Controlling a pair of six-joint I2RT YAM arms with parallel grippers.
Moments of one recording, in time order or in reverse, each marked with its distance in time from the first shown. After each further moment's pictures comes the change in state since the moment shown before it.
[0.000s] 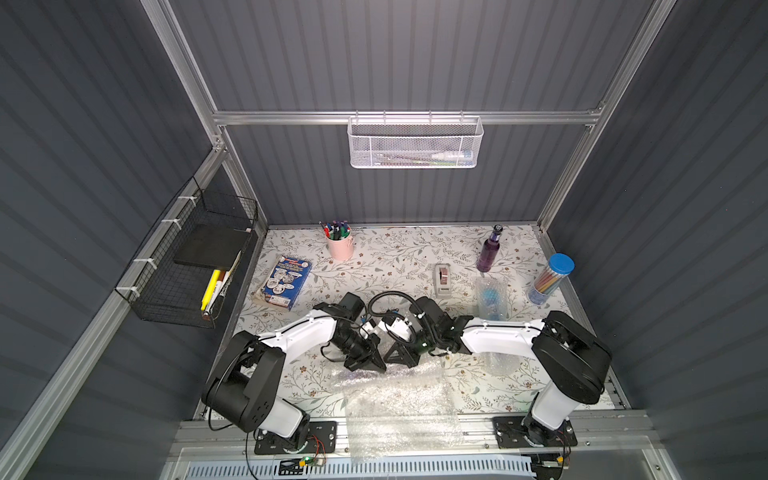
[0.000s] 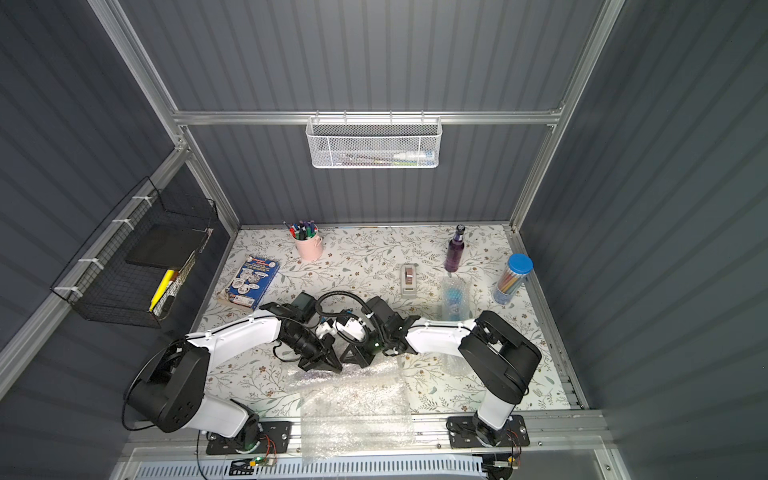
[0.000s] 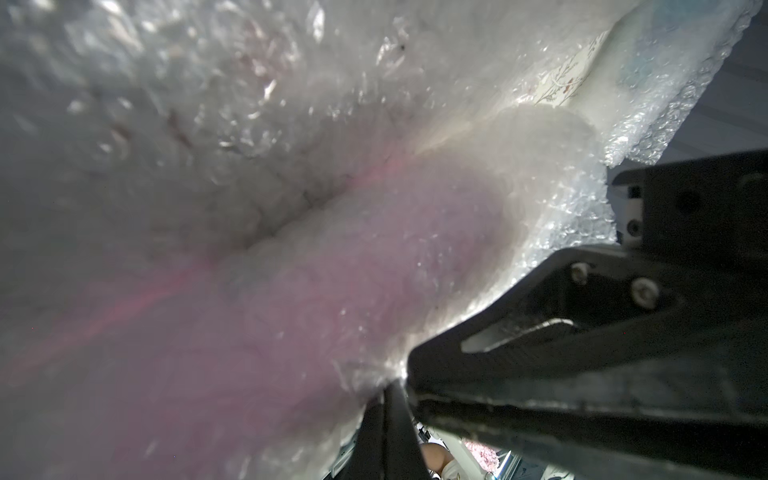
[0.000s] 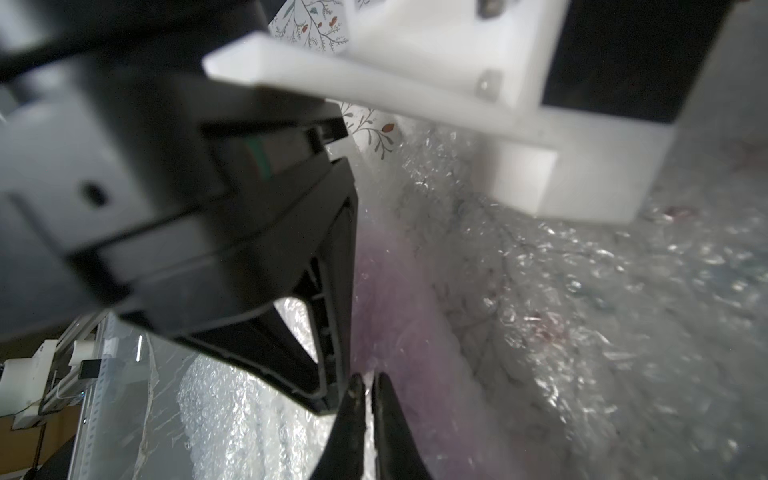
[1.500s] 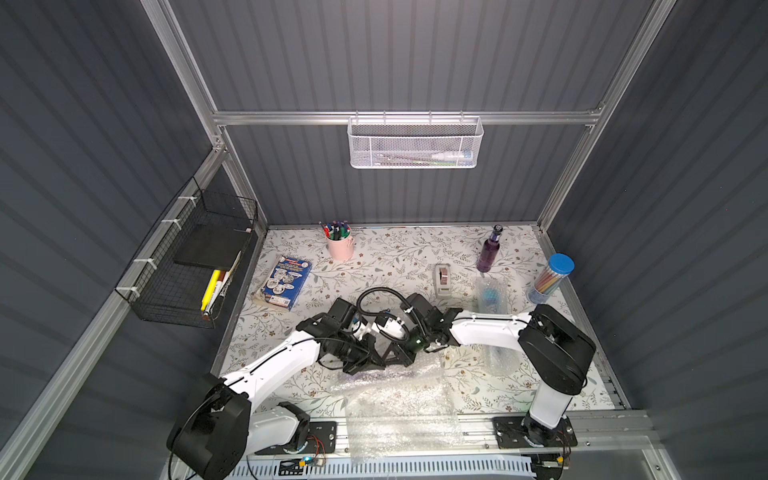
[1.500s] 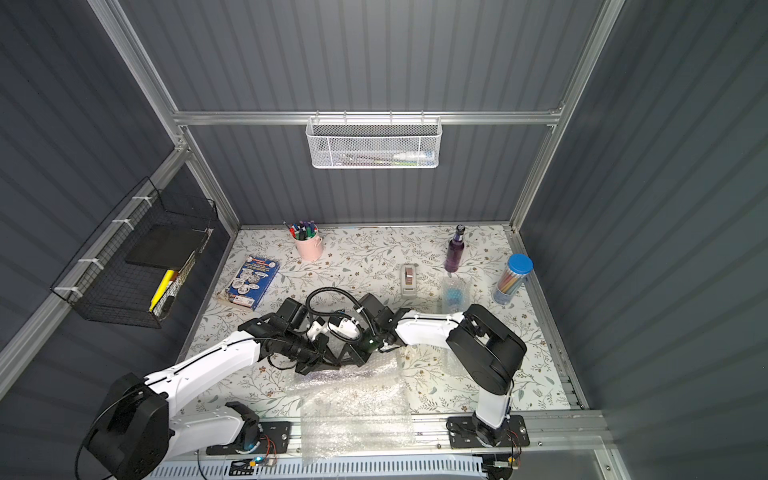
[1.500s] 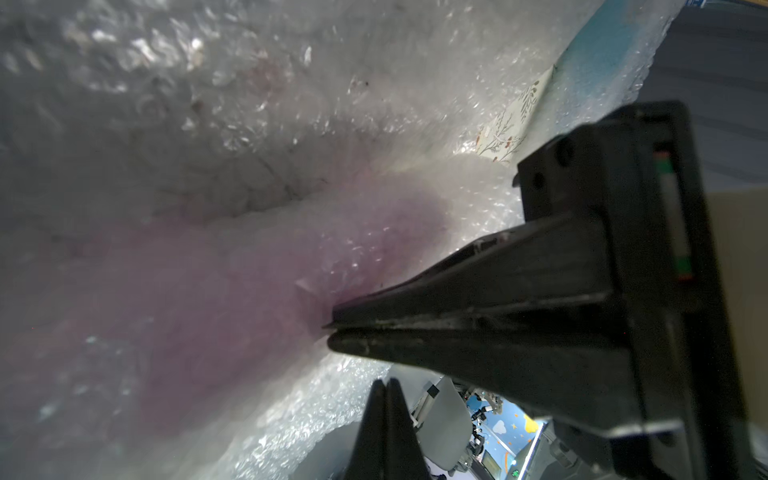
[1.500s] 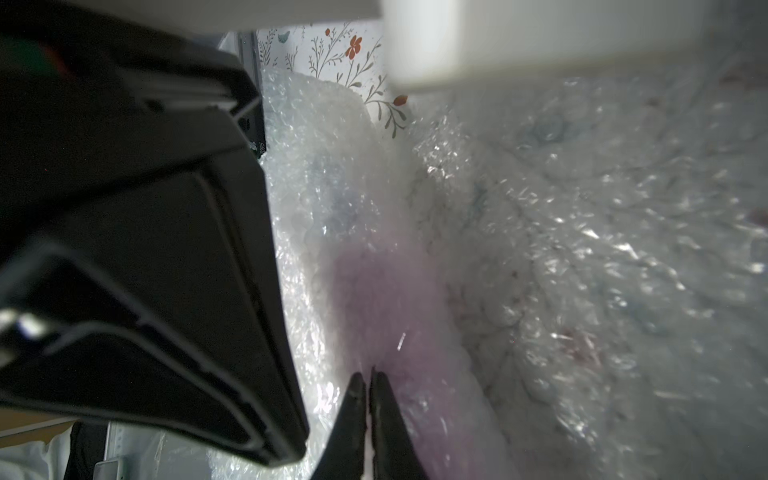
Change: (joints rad) left arm -0.034 -0.272 -0.146 0.206 -0.065 -0.324; right arm 0.004 0.085 0.124 -0.167 -0.061 -0.078
